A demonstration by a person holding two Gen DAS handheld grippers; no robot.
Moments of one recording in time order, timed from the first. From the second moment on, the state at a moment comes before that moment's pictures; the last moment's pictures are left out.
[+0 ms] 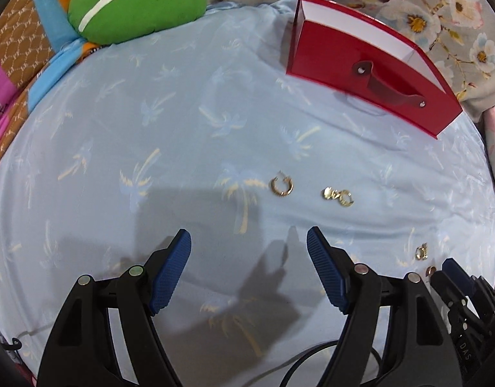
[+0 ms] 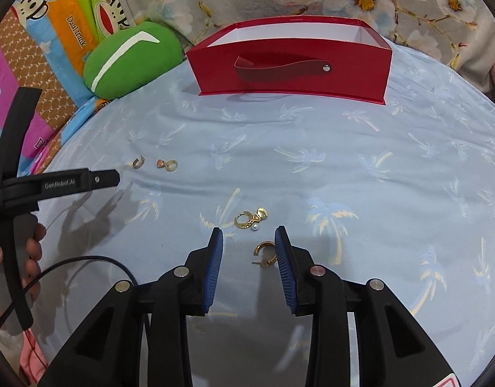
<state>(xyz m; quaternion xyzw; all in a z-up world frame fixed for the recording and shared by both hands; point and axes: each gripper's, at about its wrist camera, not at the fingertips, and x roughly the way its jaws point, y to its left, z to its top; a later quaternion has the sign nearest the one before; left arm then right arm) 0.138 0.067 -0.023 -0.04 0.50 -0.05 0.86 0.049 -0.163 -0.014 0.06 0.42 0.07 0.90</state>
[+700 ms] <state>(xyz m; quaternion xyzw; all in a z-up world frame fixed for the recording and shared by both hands) 0.148 0.045 -0.032 -0.02 0.48 -0.06 0.87 0.048 -0.167 -0.027 0.04 0.43 0.04 0.90</state>
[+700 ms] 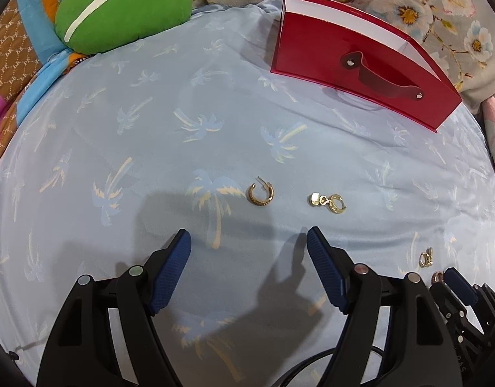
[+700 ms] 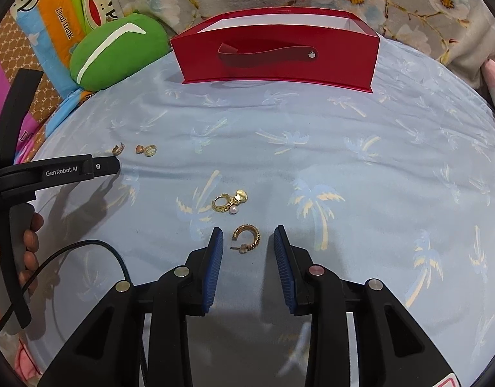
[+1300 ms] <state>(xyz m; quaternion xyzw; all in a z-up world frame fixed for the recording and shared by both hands) 0.169 0.045 -0.032 0.00 0.45 -0.05 0.89 0.052 -0.179 -0.025 0.07 0.43 0.03 0.90</state>
